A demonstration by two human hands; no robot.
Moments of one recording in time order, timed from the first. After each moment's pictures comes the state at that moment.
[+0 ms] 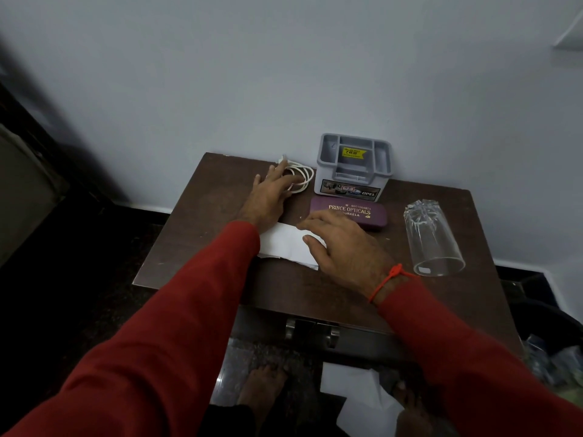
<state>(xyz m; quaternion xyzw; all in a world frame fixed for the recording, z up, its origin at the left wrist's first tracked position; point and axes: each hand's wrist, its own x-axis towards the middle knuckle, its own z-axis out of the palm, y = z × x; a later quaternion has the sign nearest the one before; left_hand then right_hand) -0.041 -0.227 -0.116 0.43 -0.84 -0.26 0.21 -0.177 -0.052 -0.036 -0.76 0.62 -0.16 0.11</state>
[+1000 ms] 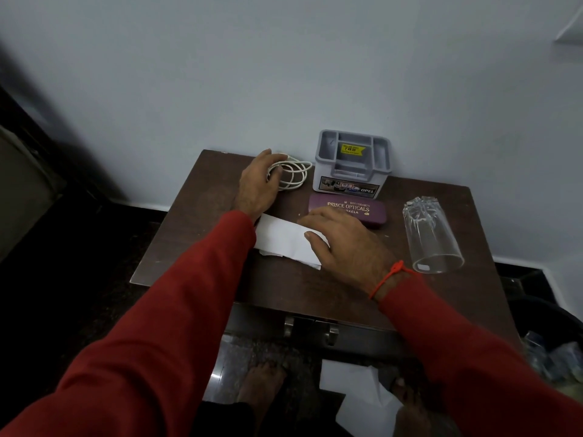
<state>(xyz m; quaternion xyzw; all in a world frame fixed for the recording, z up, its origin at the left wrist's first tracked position) -0.041 -0.228 -0.097 0.49 -0.73 -0.31 0.37 -0.182 -0.054 -0.039 -0.76 0.62 -0.17 0.11</state>
